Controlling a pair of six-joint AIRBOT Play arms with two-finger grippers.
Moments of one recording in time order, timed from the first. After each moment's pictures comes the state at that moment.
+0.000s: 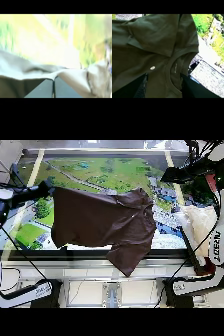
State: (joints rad) left arm 0.23 -1.29 1.16 0.68 -0.73 -1.23; right arm -0.07 -1.56 1.91 -1.21 1.45 1.43
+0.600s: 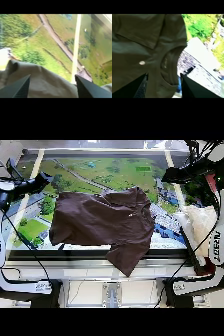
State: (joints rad) left arm 0.31 -1.49 1.33 0.68 -0.69 -1.19; right arm -0.07 -1.56 1.91 -1.28 1.47 1.43
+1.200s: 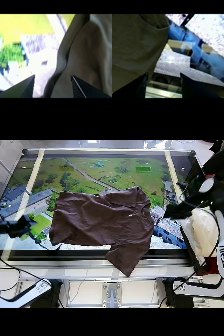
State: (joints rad) left arm 0.69 -1.13 0.82 1.03 -1.10 -1.24; right arm -0.18 -1.38 1.23 -1.24 1.49 1.35
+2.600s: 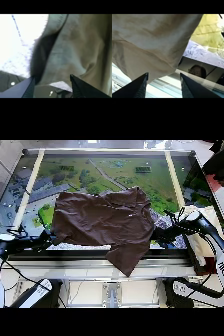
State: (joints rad) left arm 0.61 -1.04 0.50 0.93 -1.04 -1.31; right arm -0.19 -1.27 0.76 -1.00 1.34 1.21
